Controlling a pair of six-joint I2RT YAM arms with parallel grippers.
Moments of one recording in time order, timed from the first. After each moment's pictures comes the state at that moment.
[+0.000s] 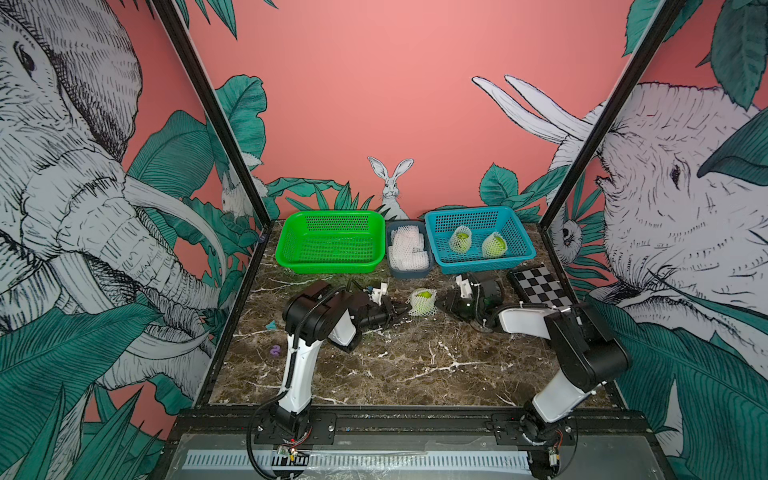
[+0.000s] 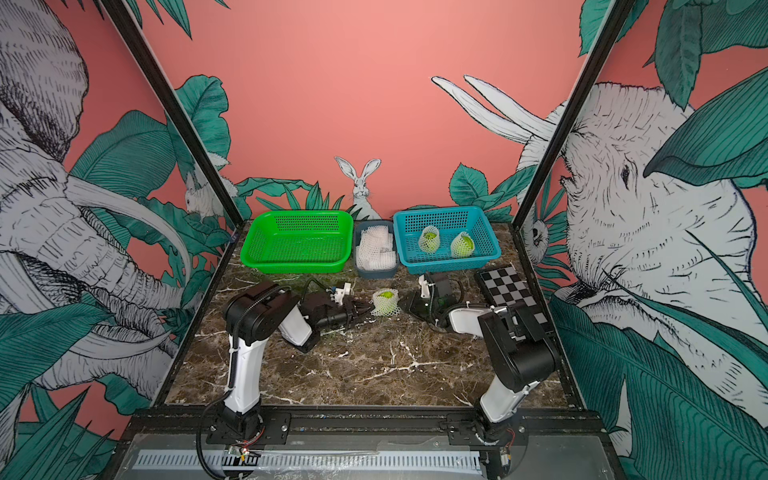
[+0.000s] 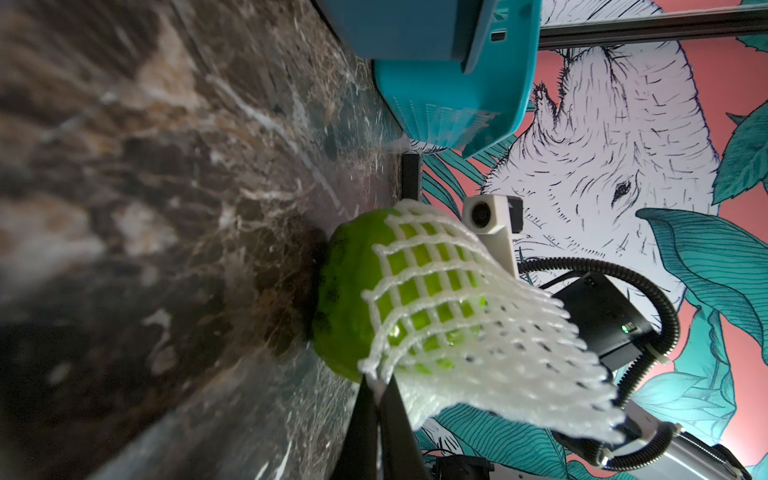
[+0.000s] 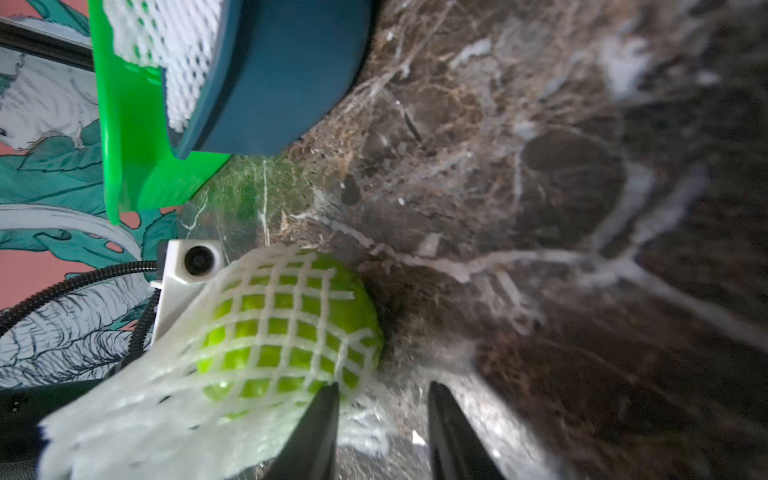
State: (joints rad) left arm -0.55 2.14 0.62 1.31 0.69 -1.37; right arm 0.38 1.62 0.69 0.15 -0.43 0.75
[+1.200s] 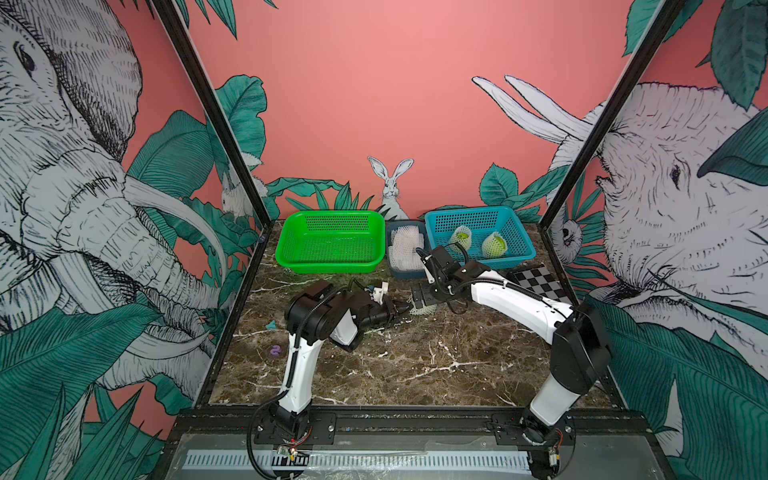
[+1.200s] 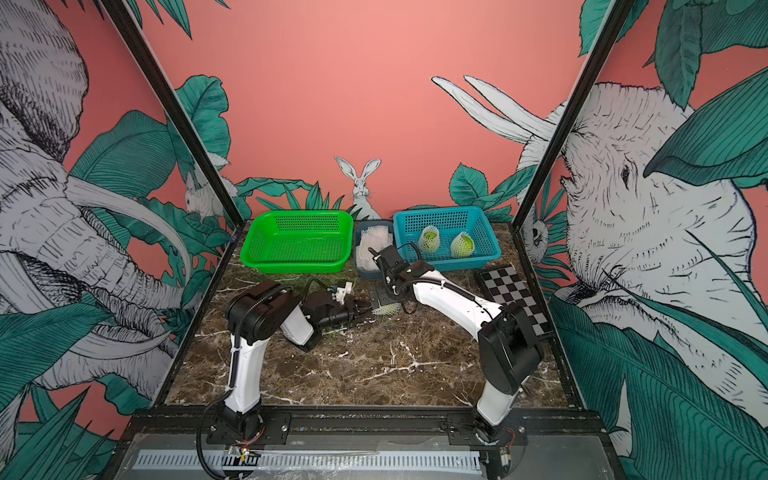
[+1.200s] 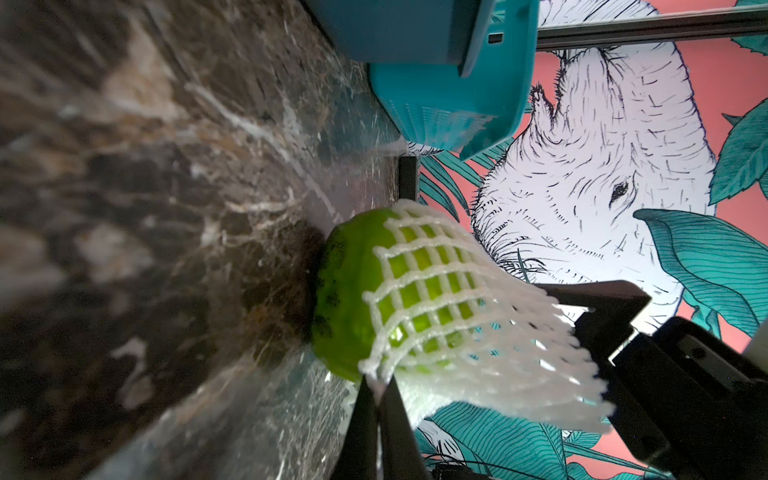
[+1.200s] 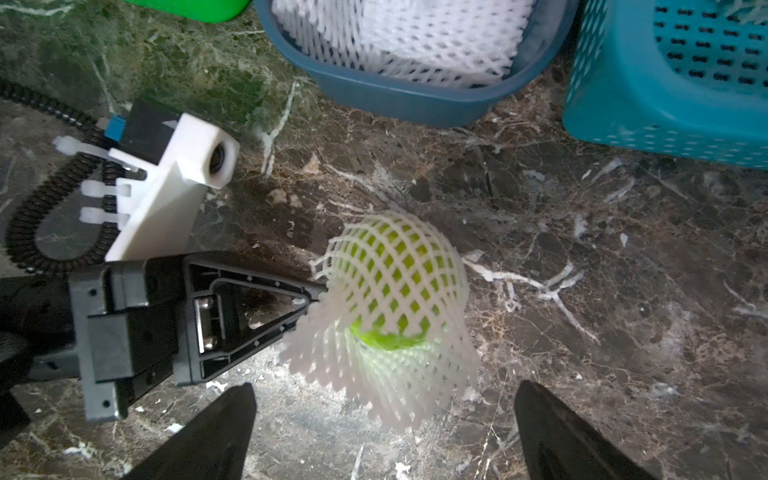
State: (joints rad) left arm -0.56 2.16 0.64 1.32 0.68 -1.38; right arm 0.71 1.72 1.37 -0.74 0.09 0.35
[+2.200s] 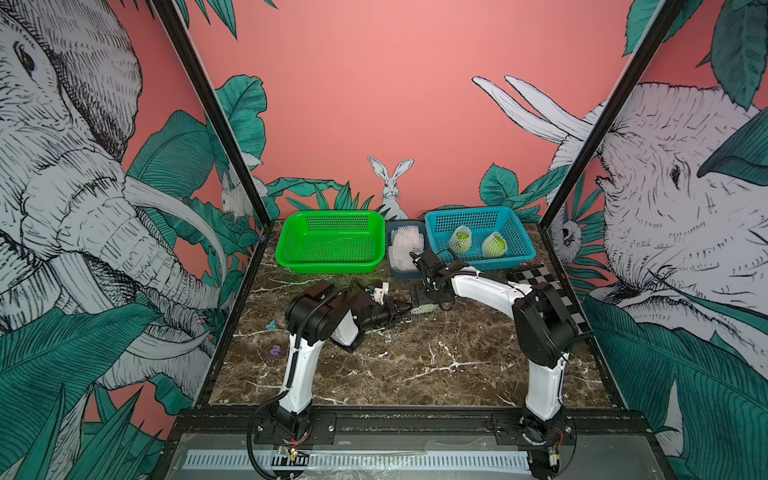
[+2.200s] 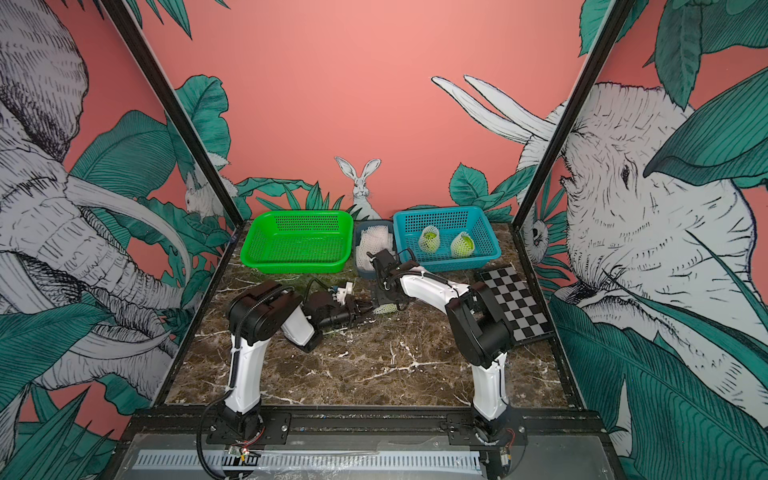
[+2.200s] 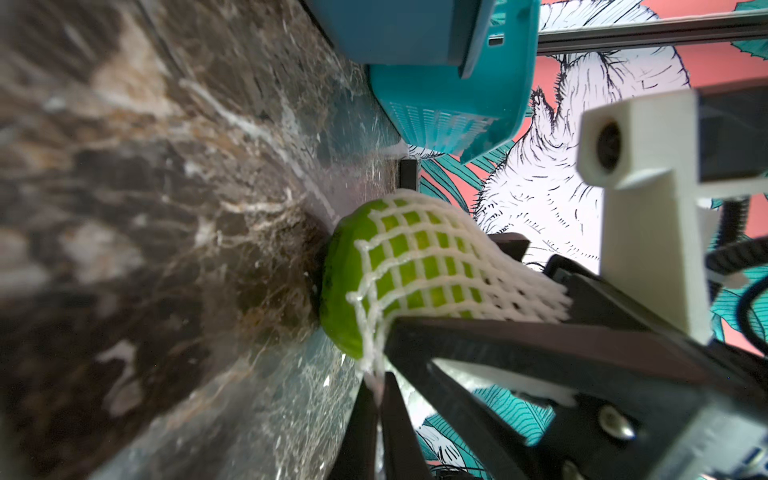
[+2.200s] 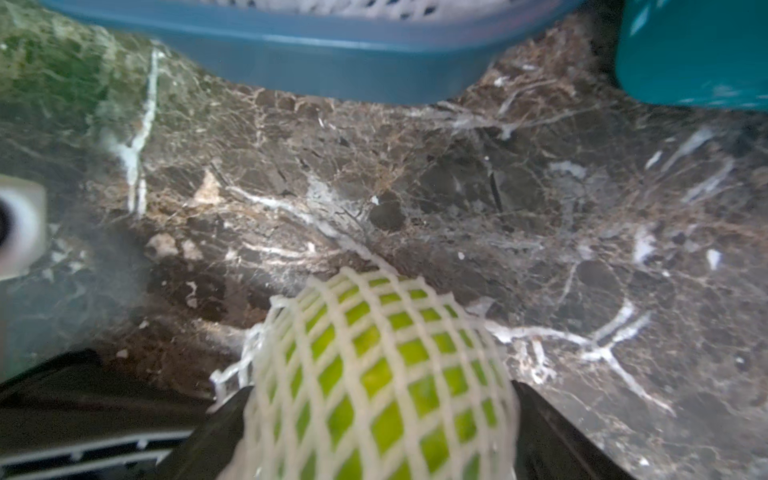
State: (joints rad) left arm -0.57 2.16 0.64 1.32 0.66 -1.38; right arm 0.66 1.95 1.41 -0.66 0.10 0.41
